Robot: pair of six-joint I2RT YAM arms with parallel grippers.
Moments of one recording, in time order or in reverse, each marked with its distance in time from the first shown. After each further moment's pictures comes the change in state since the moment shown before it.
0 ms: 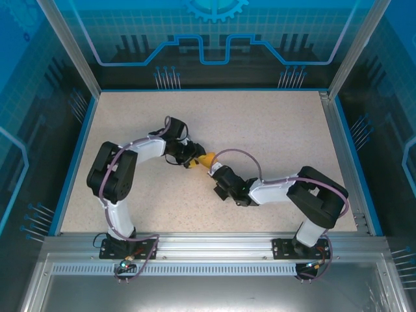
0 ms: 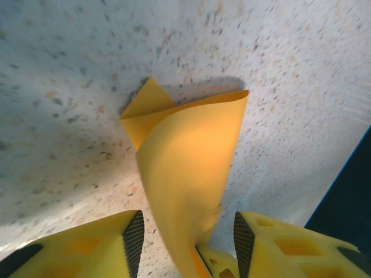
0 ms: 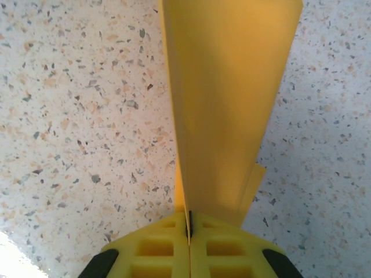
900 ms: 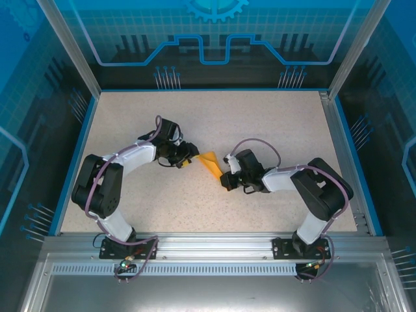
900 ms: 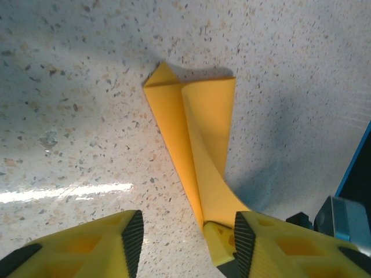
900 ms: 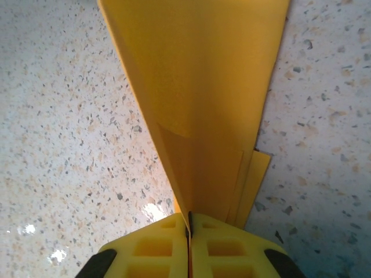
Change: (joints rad) left arm 0.010 -0.168 -0.113 0.001 -0.069 0.047; right arm -0.303 0.035 -0.043 0.137 -0.661 0.232
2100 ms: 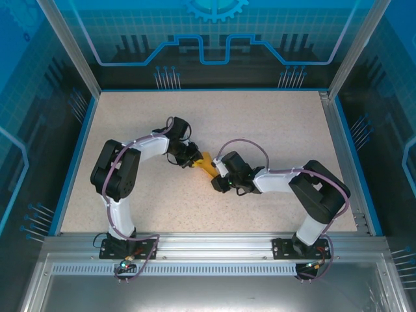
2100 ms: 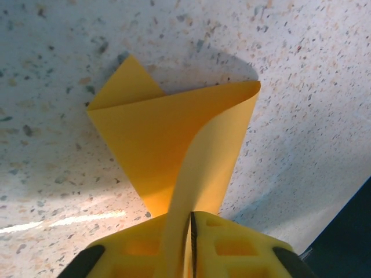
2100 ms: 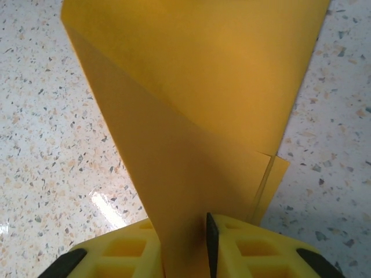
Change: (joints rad) left arm -0.035 0.227 0.180 -0.114 0.031 -0.082; right arm 0.150 -0.016 0.103 -0.167 0.213 -0.130
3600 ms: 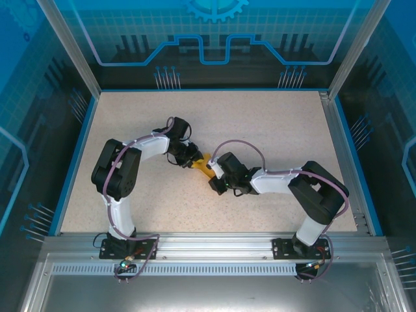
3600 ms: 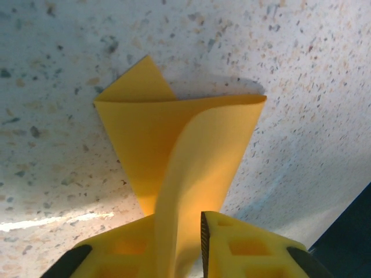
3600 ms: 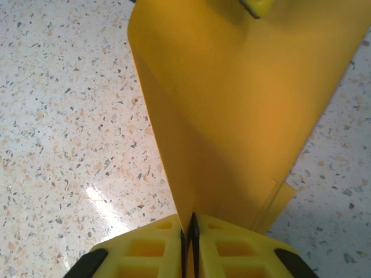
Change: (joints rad) left arm 0.005 0.011 0.008 -0.015 0.001 0.006; right arm 0.037 0.004 0.027 -0.010 0.019 -0.044
